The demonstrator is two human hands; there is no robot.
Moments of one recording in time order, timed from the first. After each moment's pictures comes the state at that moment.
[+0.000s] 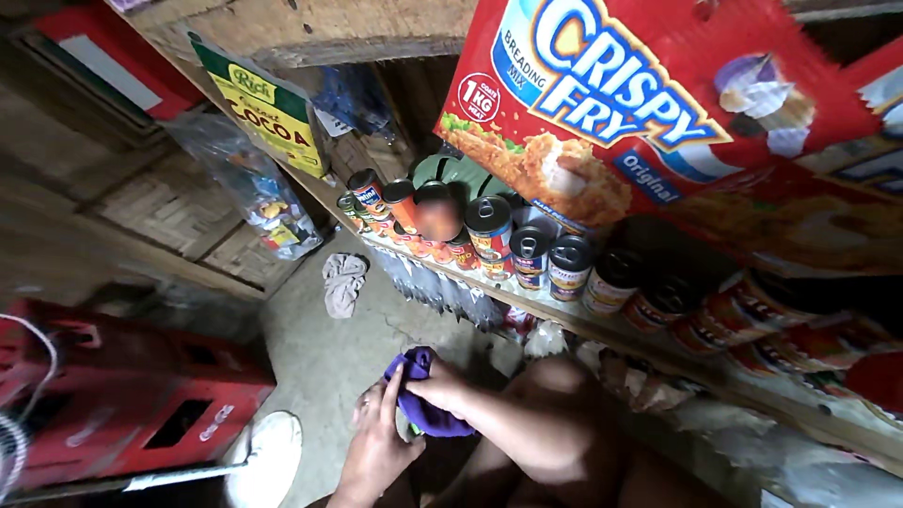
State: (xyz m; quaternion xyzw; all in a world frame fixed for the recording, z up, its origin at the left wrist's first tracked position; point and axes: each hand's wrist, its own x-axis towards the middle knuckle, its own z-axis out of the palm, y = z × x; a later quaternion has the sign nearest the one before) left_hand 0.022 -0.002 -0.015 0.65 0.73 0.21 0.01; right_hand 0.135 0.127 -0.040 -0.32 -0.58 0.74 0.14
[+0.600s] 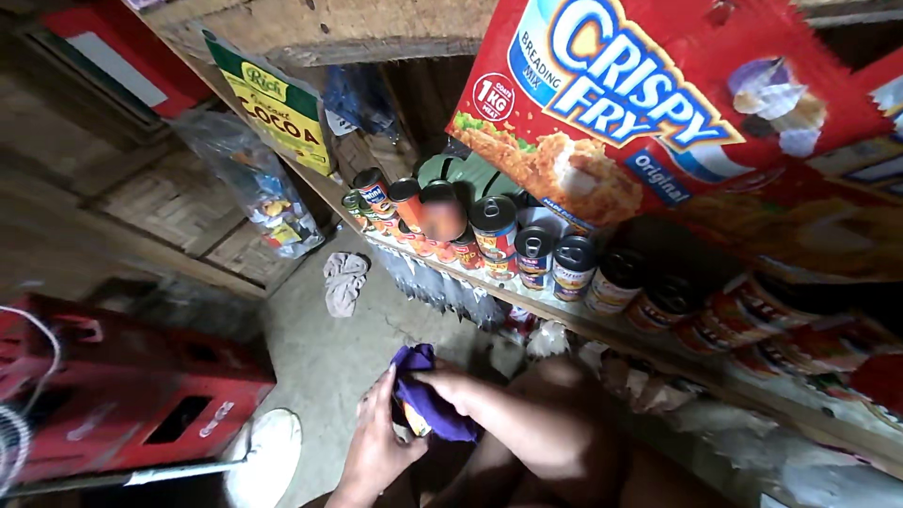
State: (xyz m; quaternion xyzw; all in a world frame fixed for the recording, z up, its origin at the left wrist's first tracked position) left_hand 0.021 -0.006 -0.014 0.63 0.72 0.29 0.04; right_hand 0.146 0.126 -0.019 -0.29 -0.47 0.83 0.10
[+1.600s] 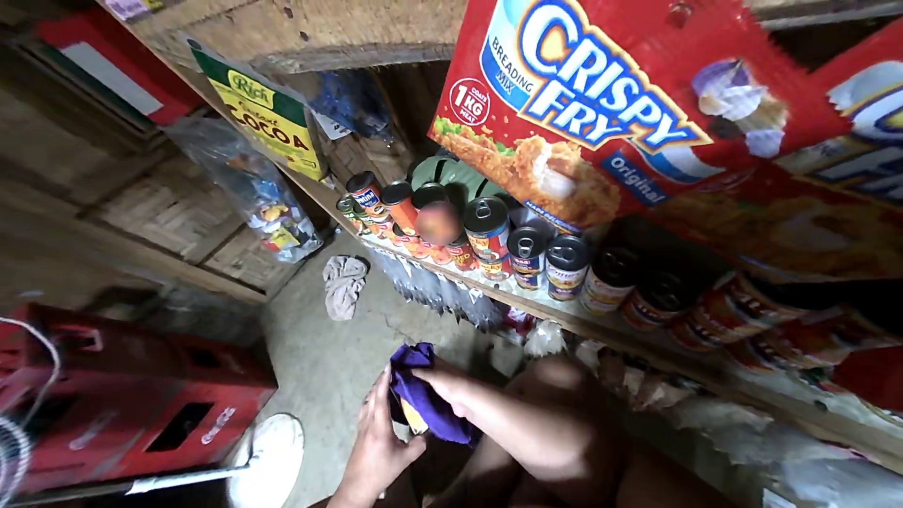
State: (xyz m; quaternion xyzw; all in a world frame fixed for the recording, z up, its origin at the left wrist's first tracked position) left_hand 0.017 -0.003 -0.027 0.64 0.70 0.30 0.05; right_hand 0.143 0.128 -0.025 -0.30 -0.45 0.83 0.13
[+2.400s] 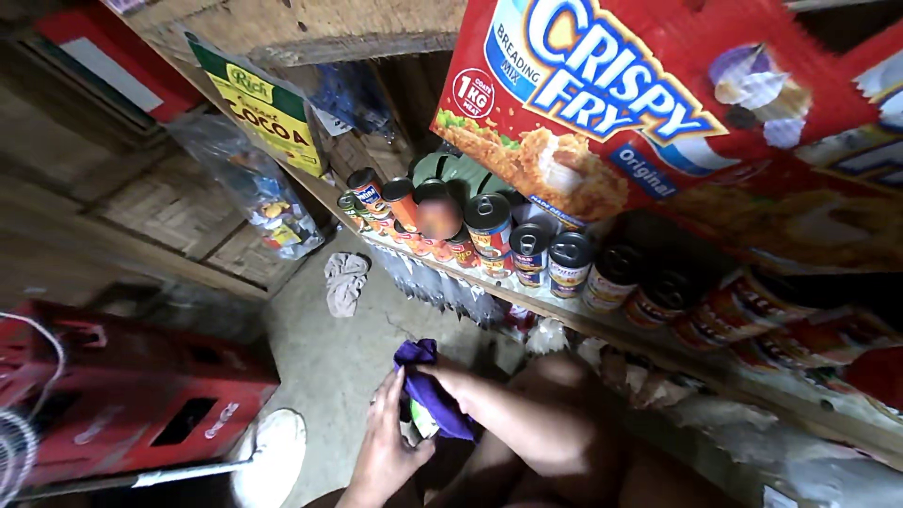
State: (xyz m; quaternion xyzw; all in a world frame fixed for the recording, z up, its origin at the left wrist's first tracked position) left_hand 0.030 -0.007 -0.022 0.65 0.70 0.31 0.04; right_hand 0.147 0.130 -0.021 -0.30 -0.44 0.84 0.12
